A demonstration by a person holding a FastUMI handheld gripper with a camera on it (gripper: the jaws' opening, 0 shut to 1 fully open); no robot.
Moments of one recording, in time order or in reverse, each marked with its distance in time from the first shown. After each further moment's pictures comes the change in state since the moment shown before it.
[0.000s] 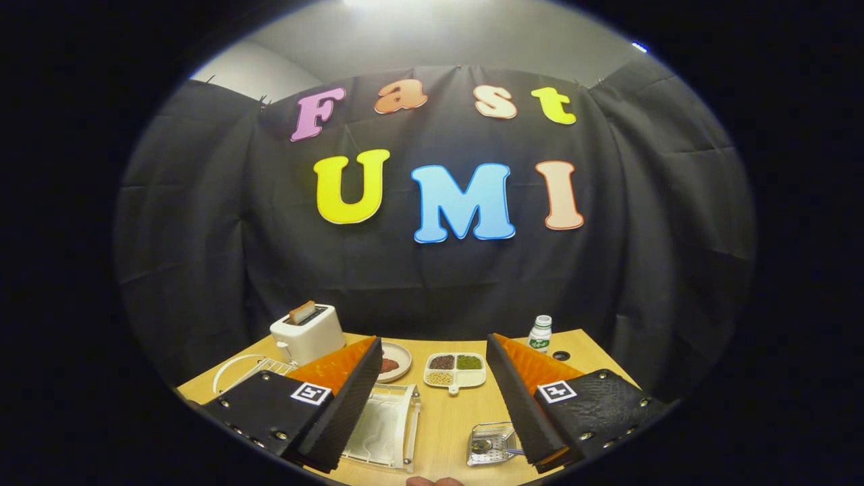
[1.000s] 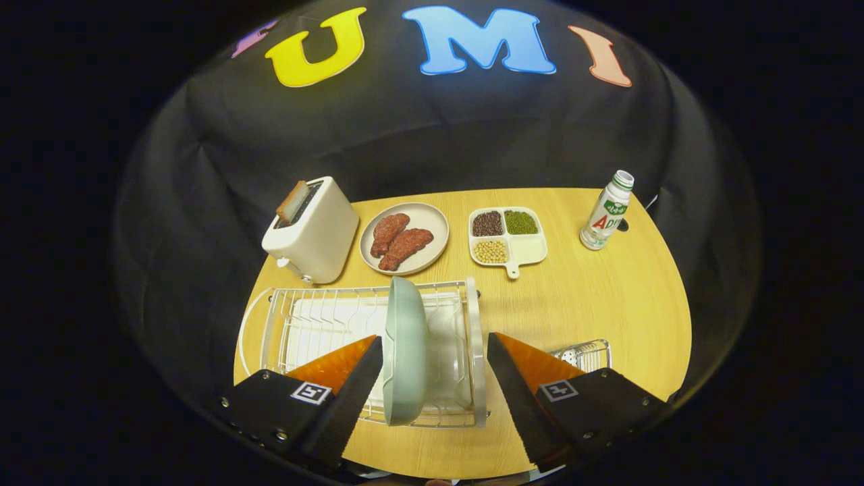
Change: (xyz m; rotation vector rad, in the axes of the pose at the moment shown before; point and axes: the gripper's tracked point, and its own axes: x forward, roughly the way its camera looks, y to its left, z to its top) arm 0.062 0.070 -0.120 0.154 0.804 0.005
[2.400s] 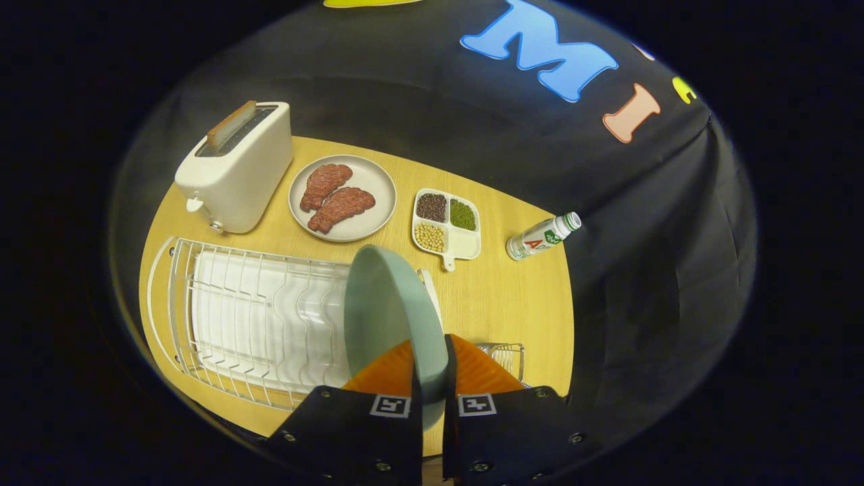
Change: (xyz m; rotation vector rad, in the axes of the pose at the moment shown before) arm -0.013 0.007 0.027 -0.269 0.155 -0.515
